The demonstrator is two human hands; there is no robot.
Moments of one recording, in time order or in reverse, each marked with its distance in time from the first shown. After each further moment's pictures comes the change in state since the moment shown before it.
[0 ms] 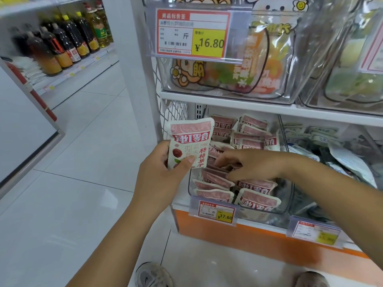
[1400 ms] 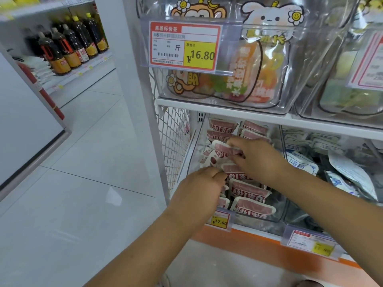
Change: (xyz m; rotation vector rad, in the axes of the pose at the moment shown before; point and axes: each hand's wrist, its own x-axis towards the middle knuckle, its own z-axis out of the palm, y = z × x) left_hand 0.000 -0.003 0.066 0.871 -0.327 0.562; right_hand -0.003 0.004 -0.001 -0.315 0.653 -0.073
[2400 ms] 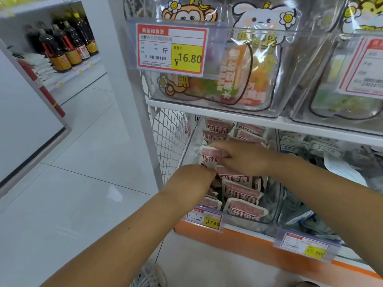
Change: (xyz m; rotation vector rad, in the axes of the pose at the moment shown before) left_hand 0.025 -0.009 -0.008 0.159 -0.277 -0.028; right_hand 0.022 0.004 -0.005 0.136 -0.409 -0.046
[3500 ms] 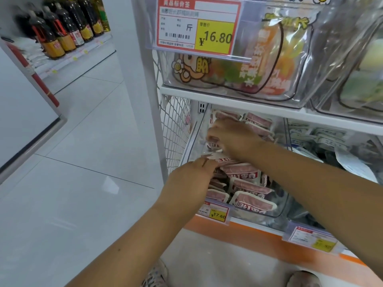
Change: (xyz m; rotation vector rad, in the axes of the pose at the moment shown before) left_hand -0.025 -0.010 0.022 -0.169 0.304 -0.088; right_hand 0.064 0.013 0.019 -0.517 0.290 -0.119
